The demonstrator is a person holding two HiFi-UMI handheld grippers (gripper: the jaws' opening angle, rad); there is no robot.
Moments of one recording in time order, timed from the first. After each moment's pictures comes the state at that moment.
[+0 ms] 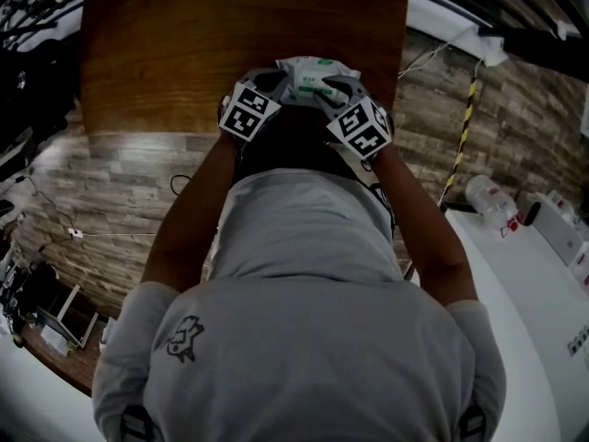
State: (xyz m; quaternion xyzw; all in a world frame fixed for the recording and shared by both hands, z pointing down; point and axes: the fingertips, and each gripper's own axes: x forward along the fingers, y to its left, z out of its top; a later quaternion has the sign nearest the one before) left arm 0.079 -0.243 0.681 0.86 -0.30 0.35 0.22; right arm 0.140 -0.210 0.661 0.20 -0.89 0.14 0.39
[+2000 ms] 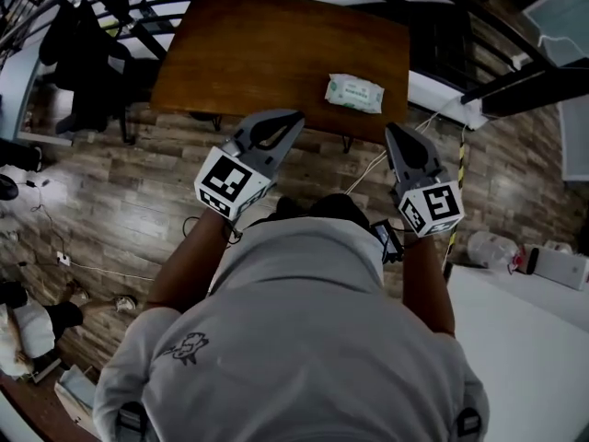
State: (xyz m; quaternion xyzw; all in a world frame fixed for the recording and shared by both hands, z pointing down) left arm -0.019 0.035 0.303 0.93 -0.36 0.07 0.01; right arm 0.130 0.026 0.320 0.40 -0.91 0.02 0.10
